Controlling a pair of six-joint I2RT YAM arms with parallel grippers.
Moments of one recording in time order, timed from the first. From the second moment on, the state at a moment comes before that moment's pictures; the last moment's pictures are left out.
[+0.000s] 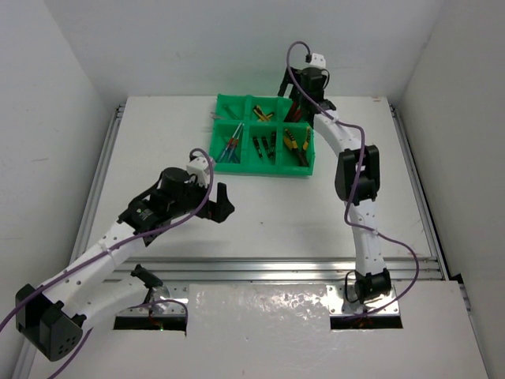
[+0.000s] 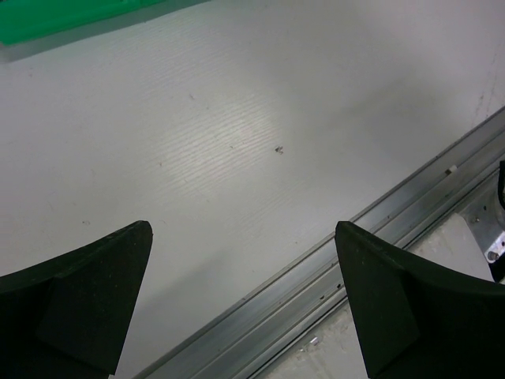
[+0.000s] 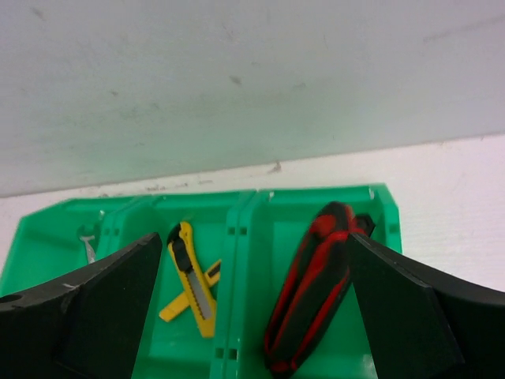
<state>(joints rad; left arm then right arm) -0.54 0.91 0.75 -0.42 0.17 -0.28 0.24 2.49 2.20 0.01 0.17 0.33</state>
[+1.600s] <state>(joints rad) -0.21 0.41 0.66 -0.37 -0.42 -0.36 0.38 0.51 0.78 -0.75 0.26 0.13</state>
